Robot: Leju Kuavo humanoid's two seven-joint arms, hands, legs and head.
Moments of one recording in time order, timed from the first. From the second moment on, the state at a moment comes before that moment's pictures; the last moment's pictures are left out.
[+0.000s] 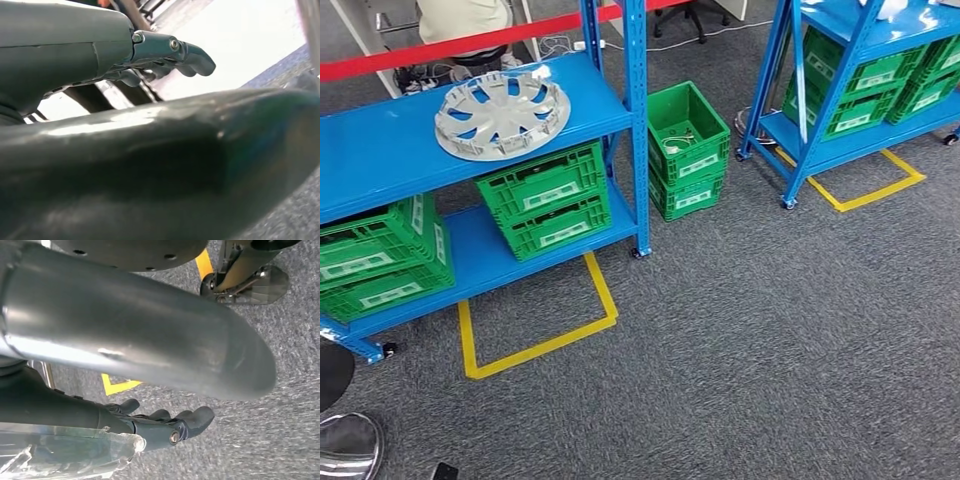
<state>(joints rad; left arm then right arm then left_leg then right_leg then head) -0.02 -0.13 0.93 -0.42 -1.48 0.70 0.23 -0.10 0.09 1.55 -0.10 -1.22 -0.53 -0.16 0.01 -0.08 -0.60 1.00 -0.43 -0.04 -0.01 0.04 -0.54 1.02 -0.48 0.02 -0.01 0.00</state>
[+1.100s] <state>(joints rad) -0.03 -0.12 0.94 -0.39 -1.48 0.70 0.23 -0.10 0.10 1.55 -0.10 -1.22 -0.52 -0.17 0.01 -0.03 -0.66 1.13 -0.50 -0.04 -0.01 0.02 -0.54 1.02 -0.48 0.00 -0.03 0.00</state>
